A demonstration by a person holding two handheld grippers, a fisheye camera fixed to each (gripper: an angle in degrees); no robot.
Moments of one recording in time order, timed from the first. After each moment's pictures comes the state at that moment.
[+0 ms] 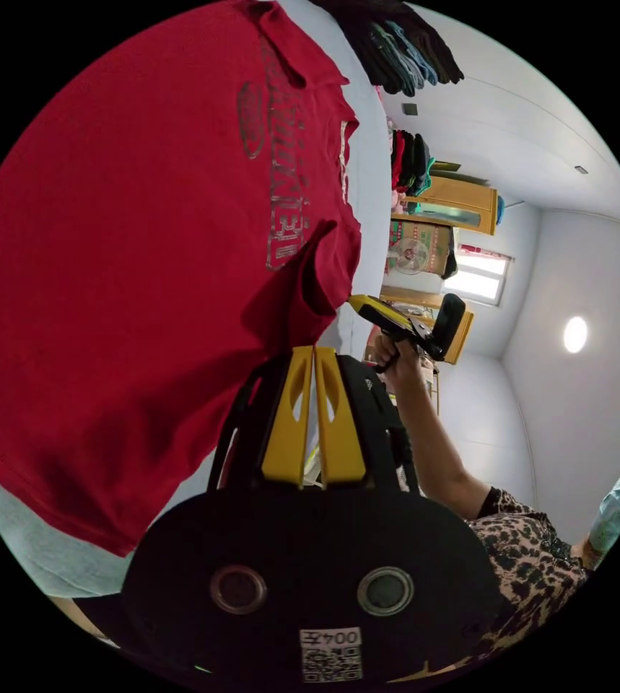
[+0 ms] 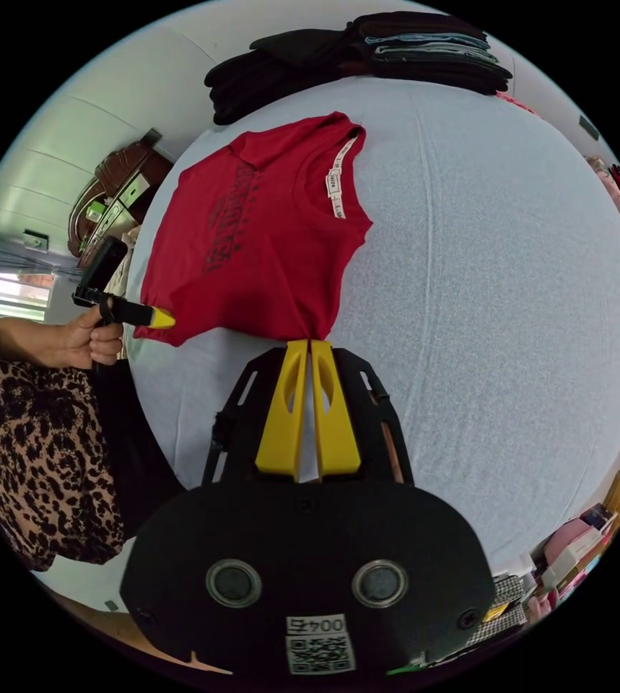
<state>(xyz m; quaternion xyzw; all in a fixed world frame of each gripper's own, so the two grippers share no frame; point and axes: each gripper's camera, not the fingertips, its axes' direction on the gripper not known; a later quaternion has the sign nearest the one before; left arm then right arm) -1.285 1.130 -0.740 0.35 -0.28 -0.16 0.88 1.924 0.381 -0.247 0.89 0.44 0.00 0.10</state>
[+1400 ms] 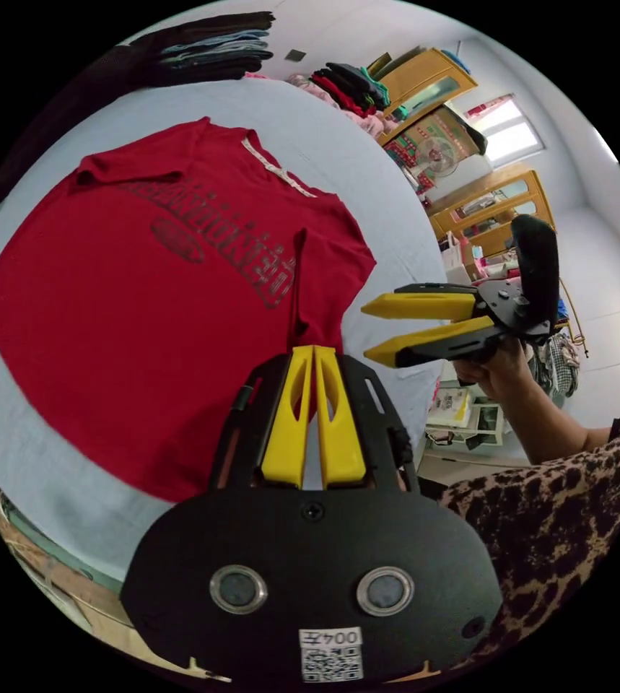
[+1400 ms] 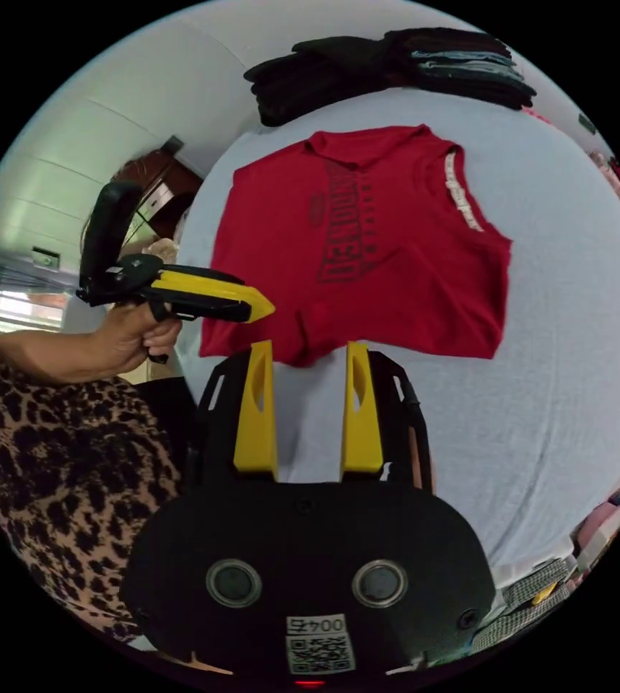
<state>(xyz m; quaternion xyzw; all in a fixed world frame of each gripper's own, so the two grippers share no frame) -1.326 1.104 -0.674 0.18 -0.58 -0.04 0.79 1.756 0.262 -0.184 0.90 0.42 -0.03 0.09</state>
